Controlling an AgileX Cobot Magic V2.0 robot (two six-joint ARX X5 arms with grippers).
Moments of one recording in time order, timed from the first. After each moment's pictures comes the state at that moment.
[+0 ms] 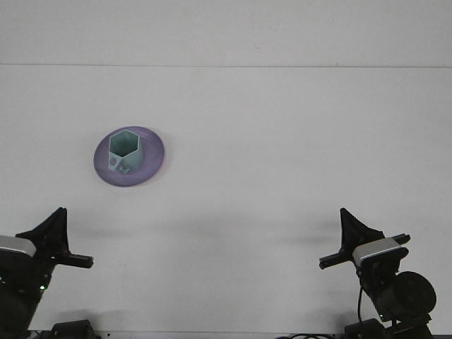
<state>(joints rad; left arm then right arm) 0.12 0.33 0.82 -0.49 0.23 0.08 0.22 0.25 0.46 -0.24 -0.06 0.00</state>
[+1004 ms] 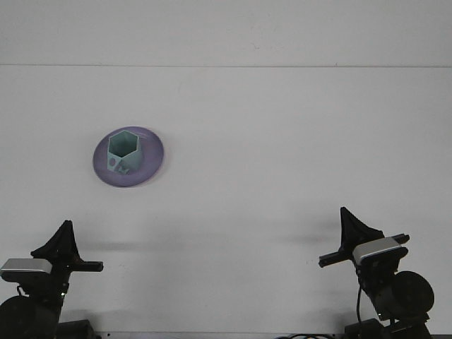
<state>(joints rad) 0.11 0.03 0.40 -0.21 0.11 0.01 0.22 0.25 0.45 -0.23 -0.05 0.01</state>
